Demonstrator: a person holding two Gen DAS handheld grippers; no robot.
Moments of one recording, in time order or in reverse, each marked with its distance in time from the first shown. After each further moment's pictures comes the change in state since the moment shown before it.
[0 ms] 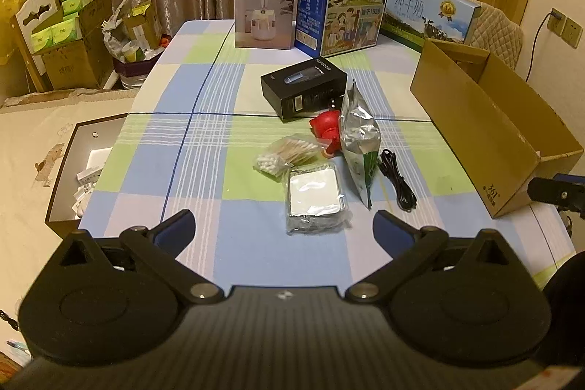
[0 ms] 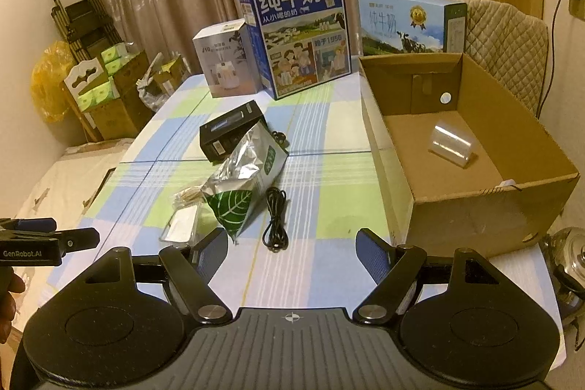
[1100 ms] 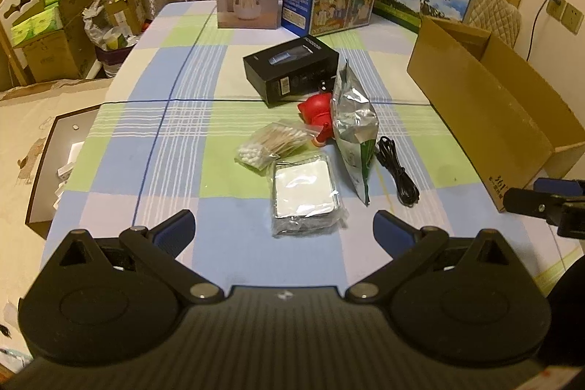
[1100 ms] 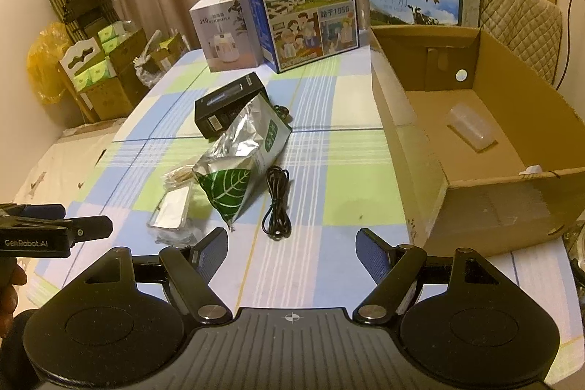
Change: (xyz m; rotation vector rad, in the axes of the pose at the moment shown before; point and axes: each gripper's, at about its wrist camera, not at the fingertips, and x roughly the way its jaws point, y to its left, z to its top) left arm 0.047 -0.008 0.005 0.027 0.058 -0.032; right arm 0.046 0.001 -0.005 -0.009 0.072 0.002
